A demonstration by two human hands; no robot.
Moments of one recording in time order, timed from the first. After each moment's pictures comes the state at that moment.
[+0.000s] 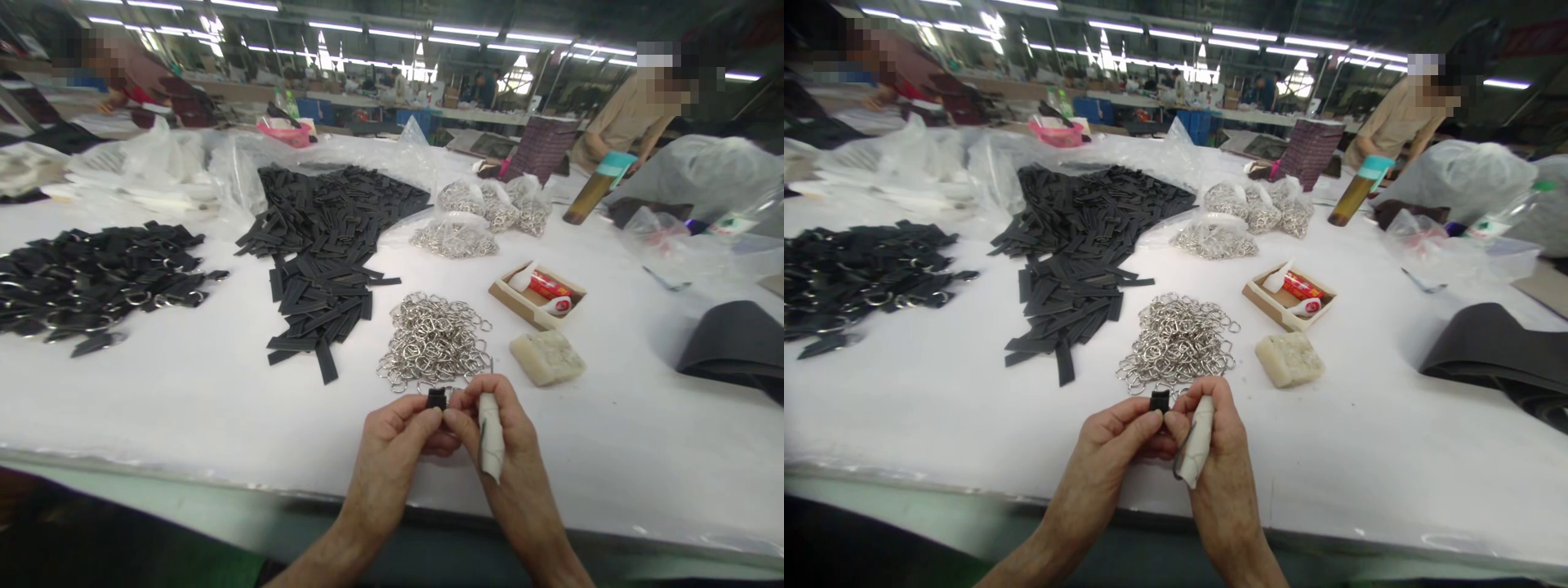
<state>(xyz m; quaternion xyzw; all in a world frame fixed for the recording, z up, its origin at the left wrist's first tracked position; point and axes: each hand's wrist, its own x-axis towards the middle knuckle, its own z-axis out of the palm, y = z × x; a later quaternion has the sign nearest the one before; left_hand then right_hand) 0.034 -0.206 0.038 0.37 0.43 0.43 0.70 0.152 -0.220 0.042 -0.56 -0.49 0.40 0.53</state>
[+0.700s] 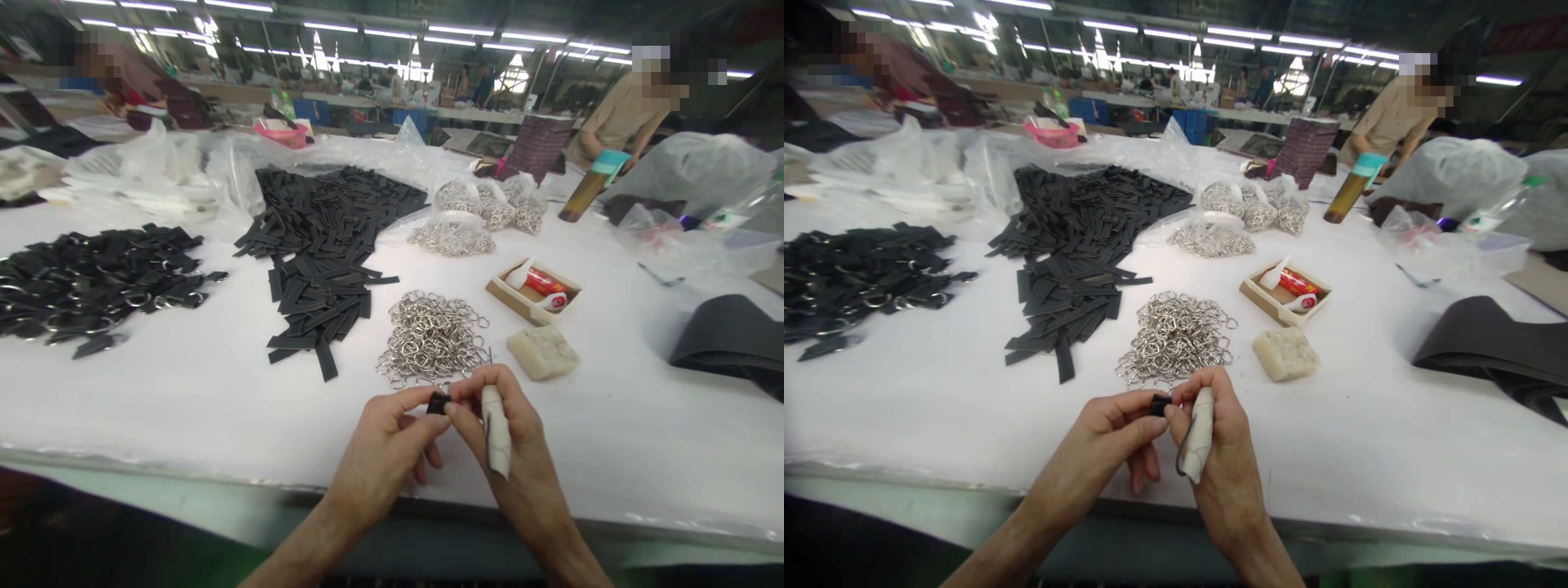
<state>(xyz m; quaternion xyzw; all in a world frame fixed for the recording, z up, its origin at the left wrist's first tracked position) 0.020 -0.199 0.053 0.53 0.45 0.34 0.64 0.161 -0.221 0.047 -0.56 -0.55 0.36 0.51</state>
